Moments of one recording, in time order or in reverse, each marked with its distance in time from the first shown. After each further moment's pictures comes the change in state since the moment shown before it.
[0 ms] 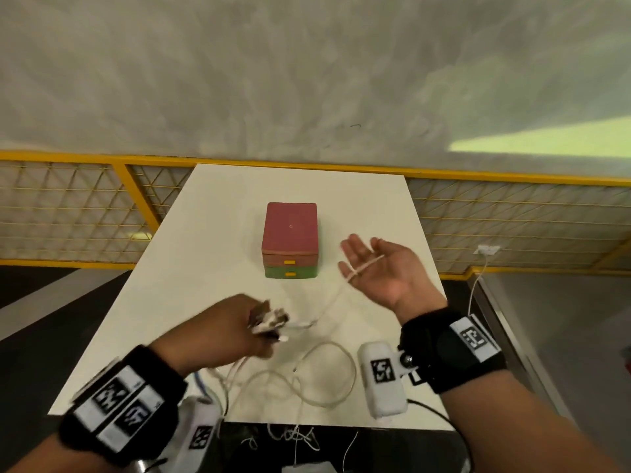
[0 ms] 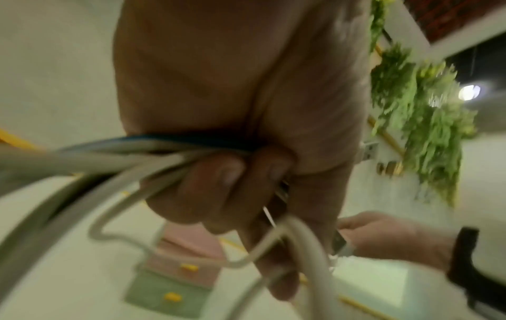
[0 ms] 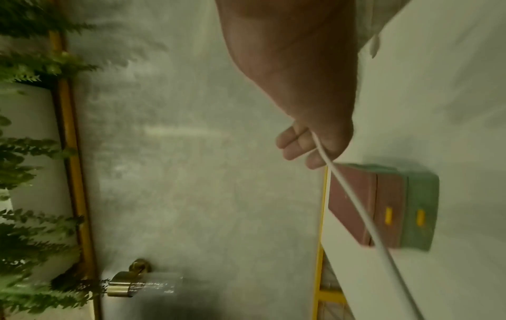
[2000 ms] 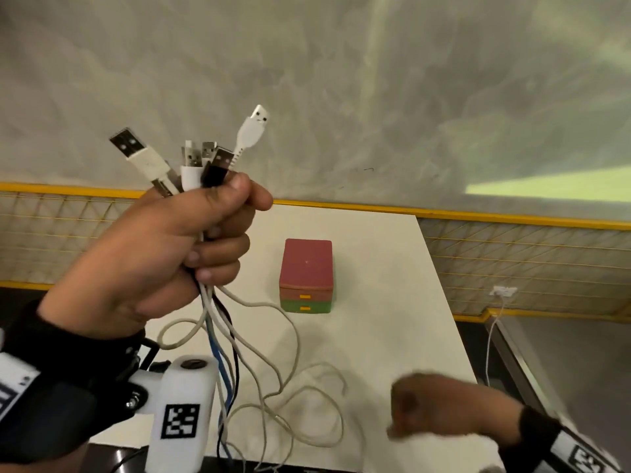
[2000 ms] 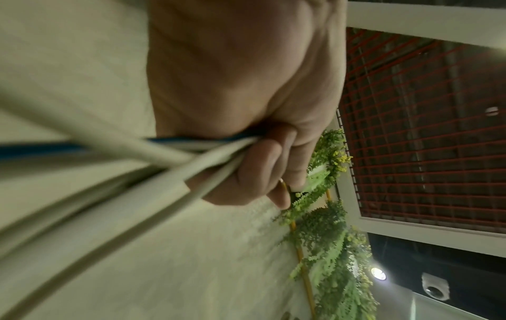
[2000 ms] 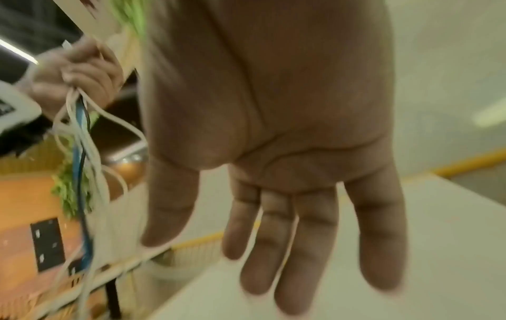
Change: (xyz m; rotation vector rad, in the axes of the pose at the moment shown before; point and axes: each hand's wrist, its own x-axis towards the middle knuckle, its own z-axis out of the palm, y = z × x) left_hand -0.077 0.111 -0.118 -1.041 0.178 0.387; right_hand -0.079 -0.001 -0.066 -2.217 -0.453 -0.018
